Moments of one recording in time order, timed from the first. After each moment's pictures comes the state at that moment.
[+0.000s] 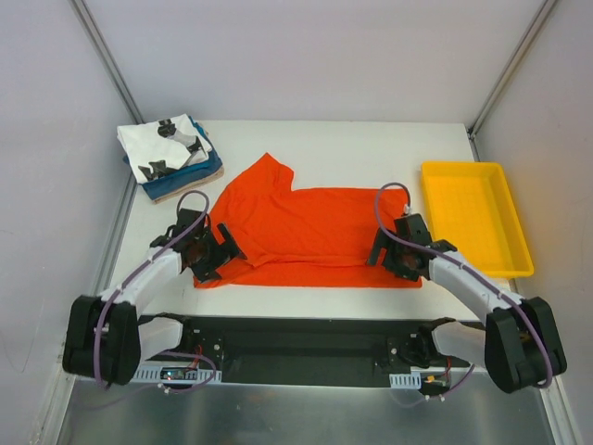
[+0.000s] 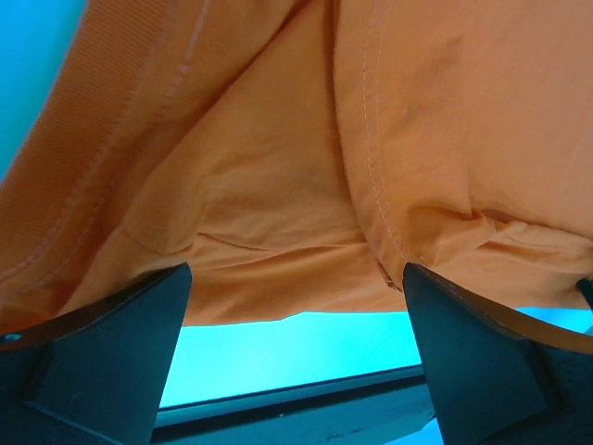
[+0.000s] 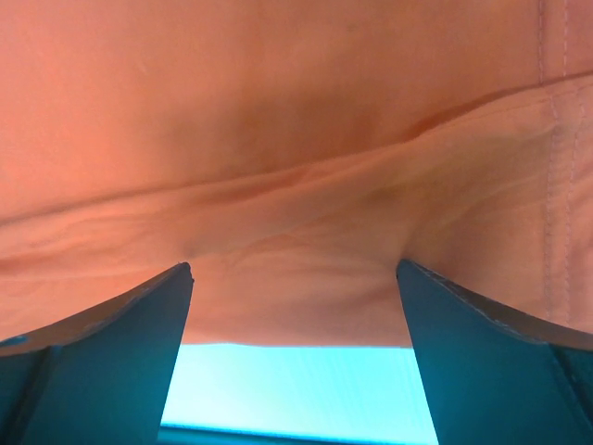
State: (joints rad) left arm -0.17 1.22 0.58 -0.48 0.25 -0.78; right arm 0.33 1.21 0.57 -0.44 0.01 0.63
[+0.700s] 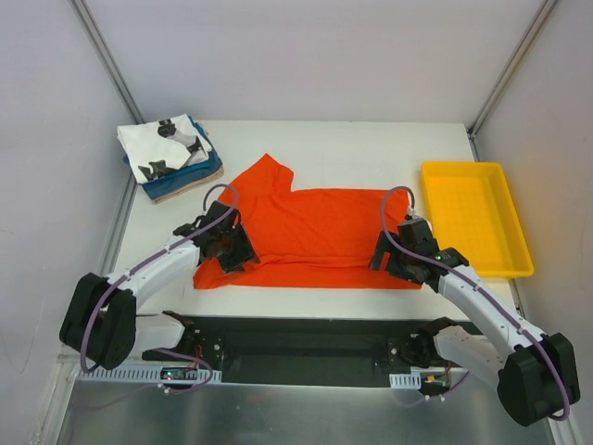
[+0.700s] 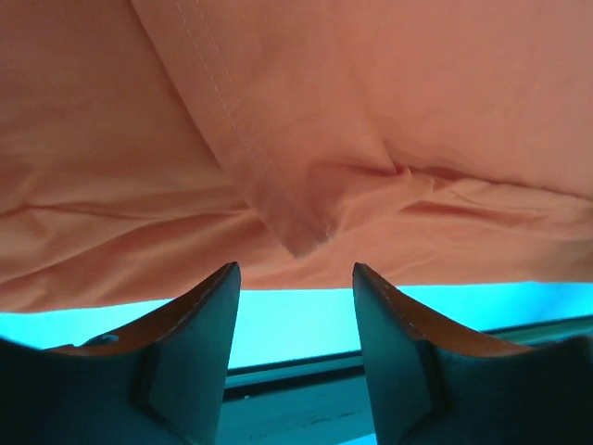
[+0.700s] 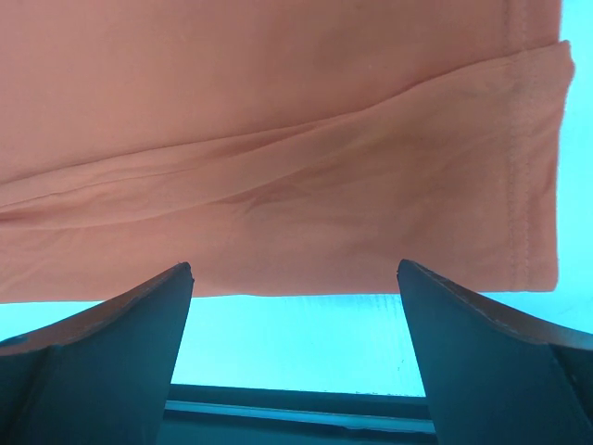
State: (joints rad) left arm -0.44 1.21 0.67 -0.55 0.15 -0.91; right arm 0.41 0.97 0.56 -0.61 0.06 0.63
